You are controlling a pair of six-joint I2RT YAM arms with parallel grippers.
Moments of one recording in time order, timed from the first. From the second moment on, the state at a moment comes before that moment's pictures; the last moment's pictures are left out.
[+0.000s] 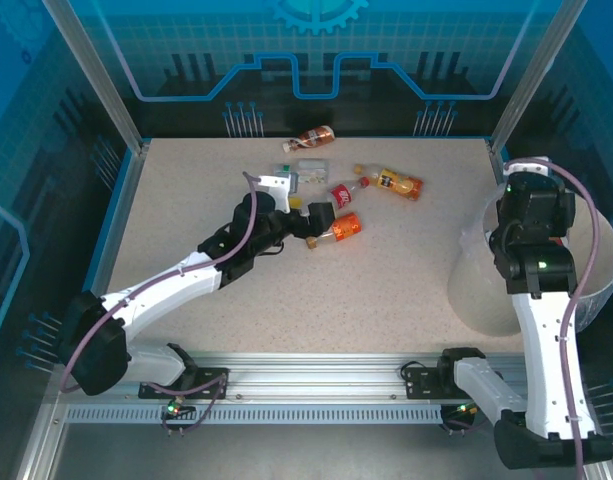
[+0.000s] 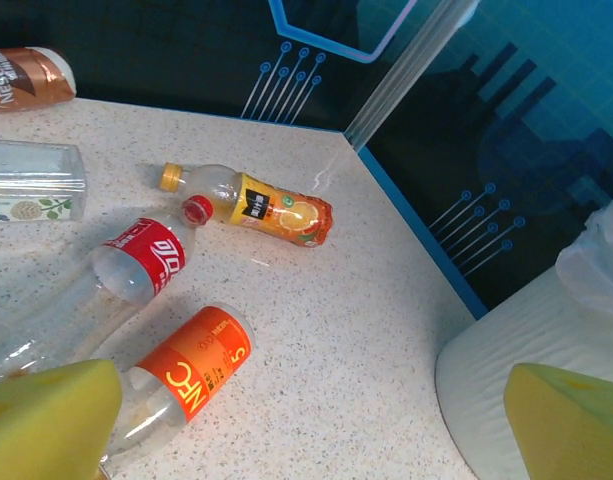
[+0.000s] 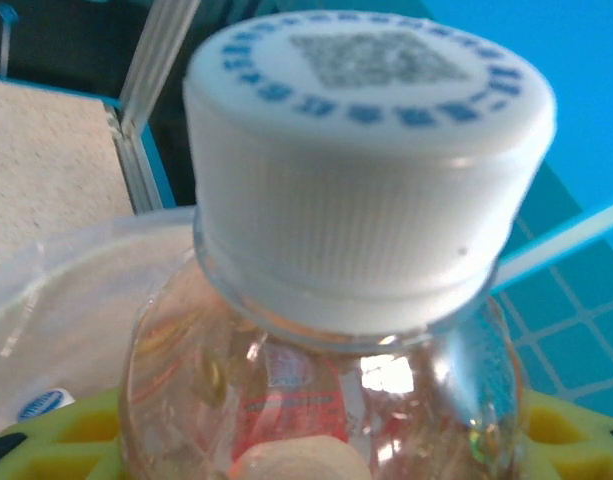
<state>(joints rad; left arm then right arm) -0.66 1.33 0.93 0.14 0.01 -0.57 -0.02 0.92 1.27 -0.83 0.76 -0.34</state>
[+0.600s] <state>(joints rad) -0.65 1.36 0.93 0.12 0.01 -0.59 -0.10 0.99 1.12 -0.71 0.64 -0.70</state>
